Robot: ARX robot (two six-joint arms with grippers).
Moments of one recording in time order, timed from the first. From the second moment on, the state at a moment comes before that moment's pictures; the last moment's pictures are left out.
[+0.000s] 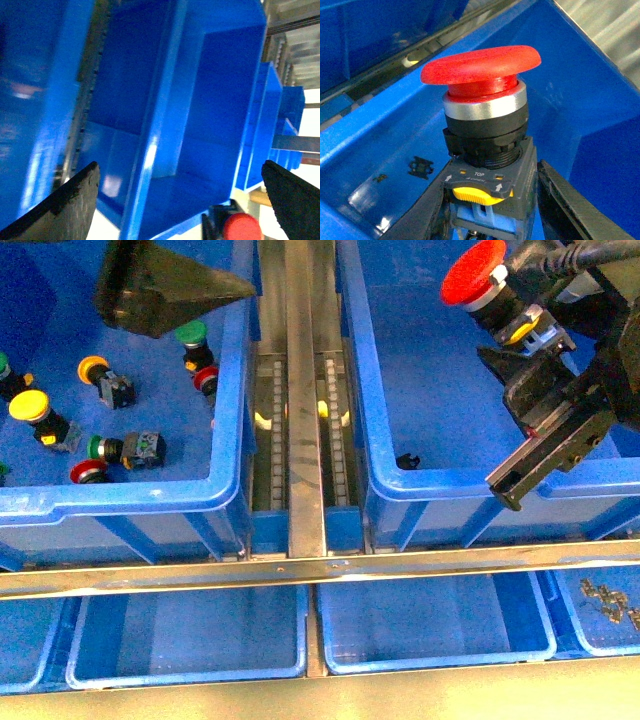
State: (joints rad) left arm -0.26 1.70 1.05 0.16 0.42 -0.91; right arm 0.24 1.58 0.44 0.87 0.09 -0.62
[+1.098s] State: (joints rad) left arm 0.10 1.23 0.14 1.07 0.10 -0.02; right arm 0.12 1.15 0.40 0.44 0.19 -0.30
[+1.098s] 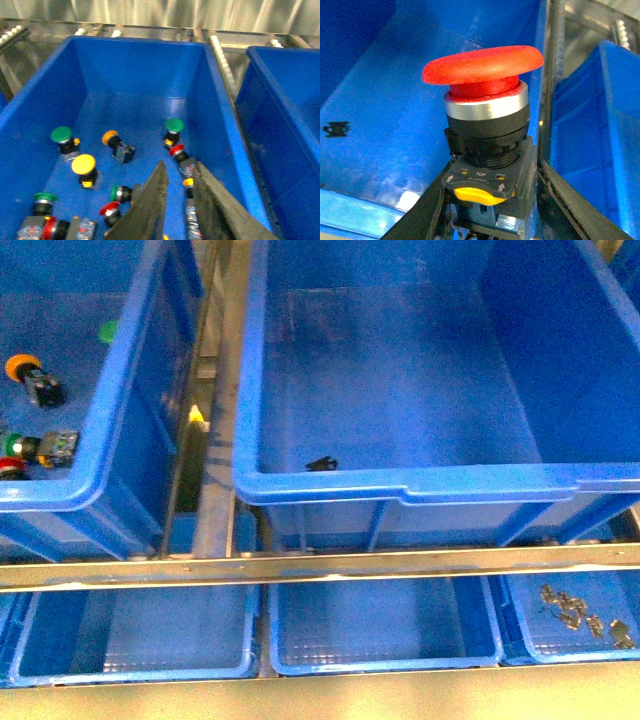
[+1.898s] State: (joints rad) left arm 0.00 0.63 0.02 0.62 0.00 -0.01; right arm 0.19 1.15 0.40 0.44 0.24 -0.24
